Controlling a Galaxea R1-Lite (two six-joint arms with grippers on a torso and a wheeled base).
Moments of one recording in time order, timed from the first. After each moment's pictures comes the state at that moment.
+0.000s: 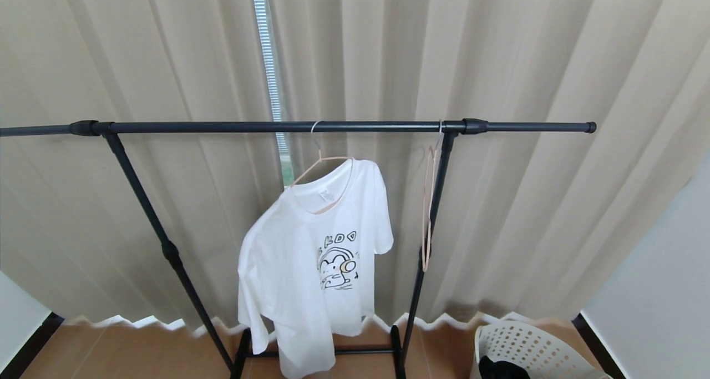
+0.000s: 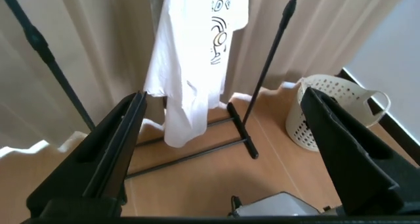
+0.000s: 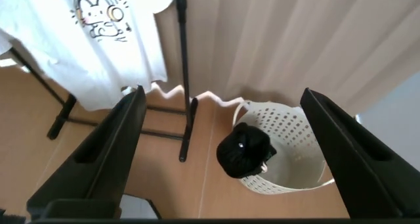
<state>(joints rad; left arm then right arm) -0.13 0.25 0.00 -0.05 -0.19 -0.01 0.11 0.29 -0.01 0.02 -0.01 0.00</state>
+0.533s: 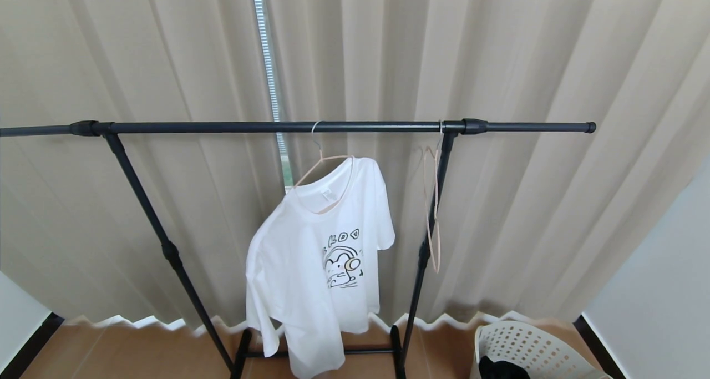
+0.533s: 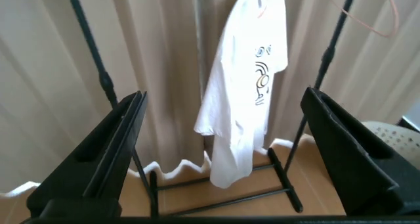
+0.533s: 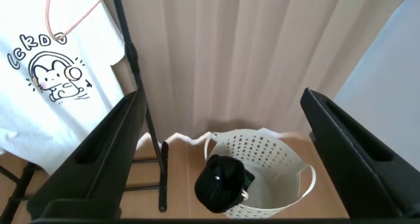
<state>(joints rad) -0.01 0.02 0.00 -0.03 -0.12 0.04 -0.07 0.11 0.00 0.00 -0.04 0.03</state>
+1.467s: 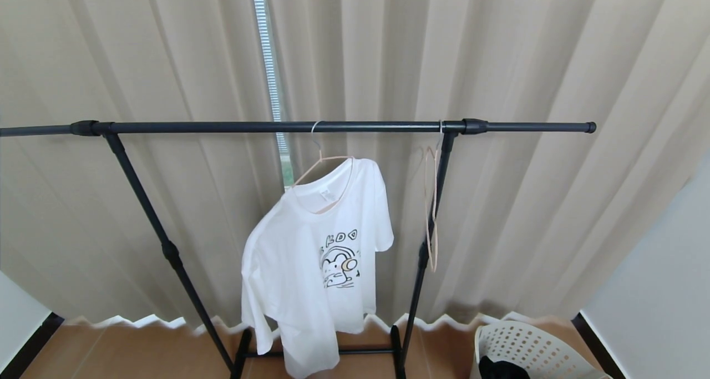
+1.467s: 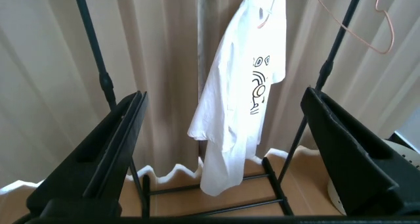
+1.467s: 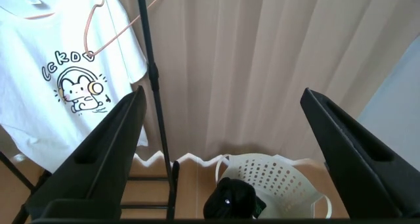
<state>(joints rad) -0.01 0.00 0.00 -0.03 -0.14 0.00 0.01 0.00 -0.01 0.01 -0.02 0.02</state>
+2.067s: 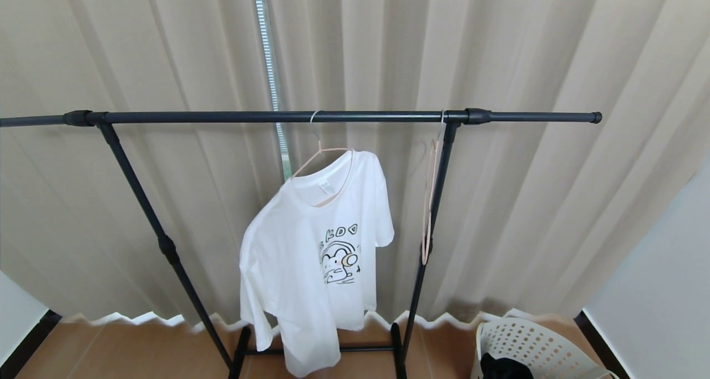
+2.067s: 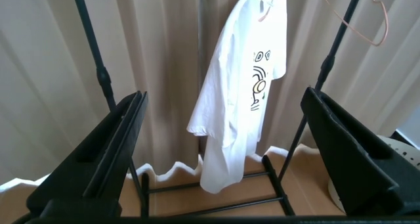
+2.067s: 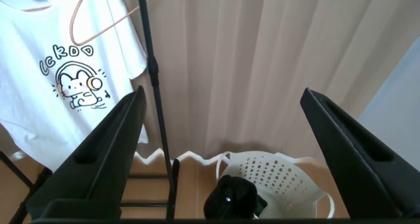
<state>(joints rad) -0.01 0.00 0.00 -0.03 -0.14 0.00 0.01 0.00 -0.01 0.01 -0.02 0.03</state>
